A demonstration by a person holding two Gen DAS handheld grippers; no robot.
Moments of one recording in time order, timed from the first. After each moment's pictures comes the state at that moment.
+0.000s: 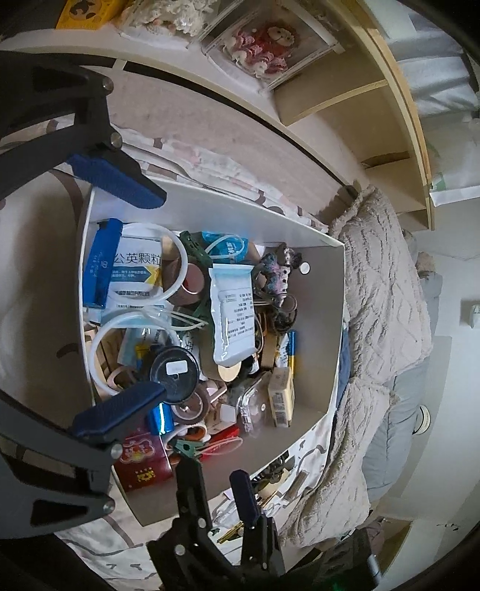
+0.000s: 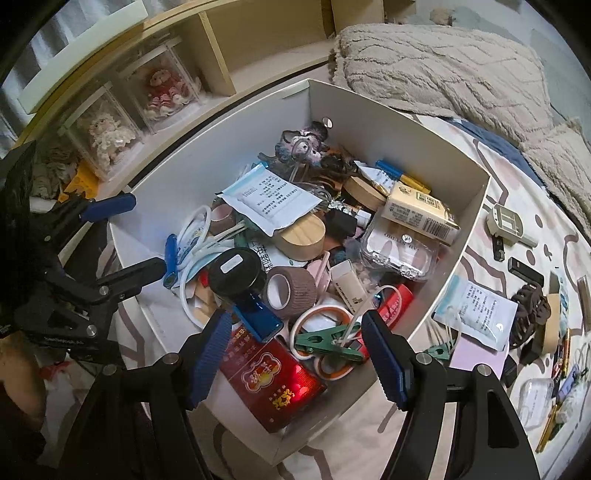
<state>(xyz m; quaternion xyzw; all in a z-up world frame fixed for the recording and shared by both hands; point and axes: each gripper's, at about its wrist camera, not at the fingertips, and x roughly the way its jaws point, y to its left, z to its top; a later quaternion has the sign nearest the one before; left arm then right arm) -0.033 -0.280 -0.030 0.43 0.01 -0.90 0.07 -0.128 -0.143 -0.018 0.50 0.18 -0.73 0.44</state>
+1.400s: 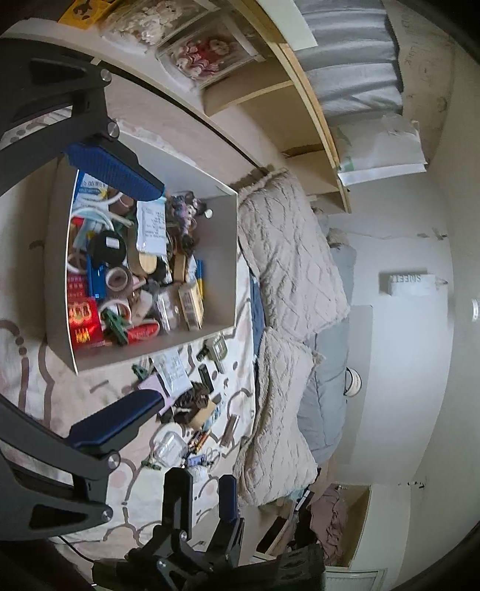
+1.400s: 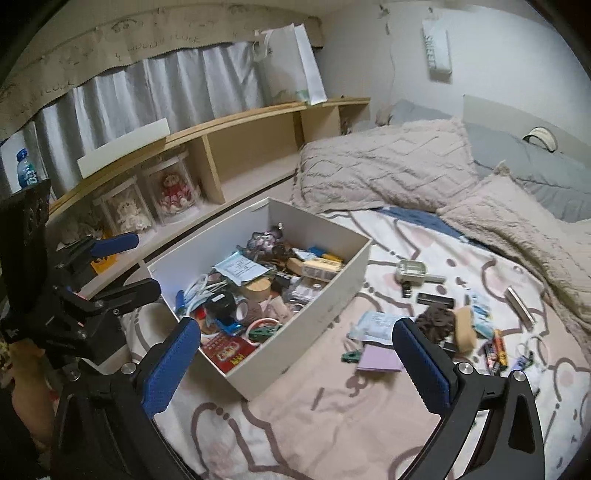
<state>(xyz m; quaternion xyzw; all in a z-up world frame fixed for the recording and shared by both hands) 0.006 -0.151 0.052 0.28 0.00 -0.96 0.05 -0.096 0.029 0.059 0.32 0.08 -0.84 0.43</state>
